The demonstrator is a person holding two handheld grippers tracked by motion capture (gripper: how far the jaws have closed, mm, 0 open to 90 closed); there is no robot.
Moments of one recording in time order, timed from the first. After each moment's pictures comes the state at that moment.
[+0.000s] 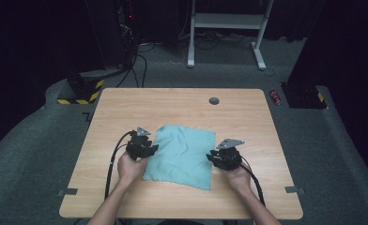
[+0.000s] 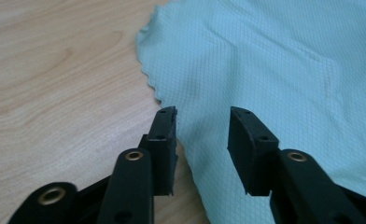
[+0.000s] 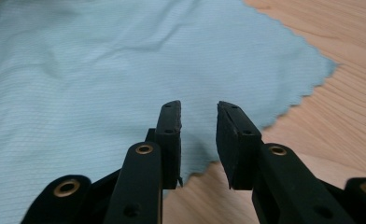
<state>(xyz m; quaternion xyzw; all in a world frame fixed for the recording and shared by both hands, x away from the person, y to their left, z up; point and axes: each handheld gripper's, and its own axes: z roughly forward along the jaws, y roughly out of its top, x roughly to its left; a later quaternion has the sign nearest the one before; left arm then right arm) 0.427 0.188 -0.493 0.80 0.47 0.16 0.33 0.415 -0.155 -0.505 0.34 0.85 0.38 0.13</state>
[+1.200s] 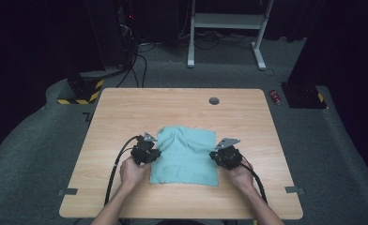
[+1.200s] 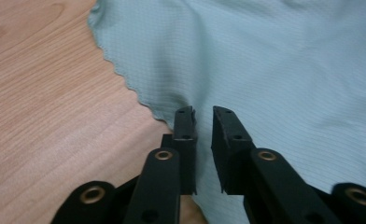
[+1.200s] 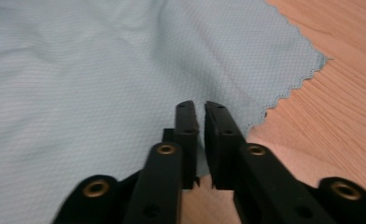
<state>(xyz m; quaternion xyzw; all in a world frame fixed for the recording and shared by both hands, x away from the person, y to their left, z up) 0.411 0.169 -0.496 0.83 0.44 0.13 0.31 0.416 -0.158 -0.500 0.31 0.88 0.33 0.15</state>
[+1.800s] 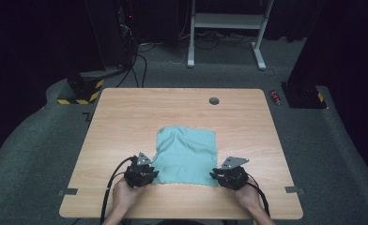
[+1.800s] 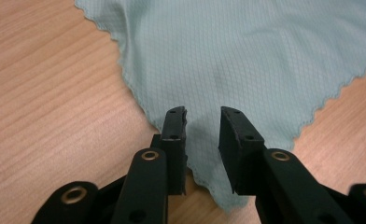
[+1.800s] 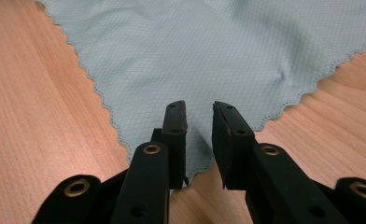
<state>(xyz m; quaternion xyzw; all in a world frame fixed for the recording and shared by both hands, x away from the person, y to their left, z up) 0.341 0.176 -0.506 0.84 0.42 0.13 0.30 0.360 -0.173 -0.510 0.28 0.88 0.36 0.11</state>
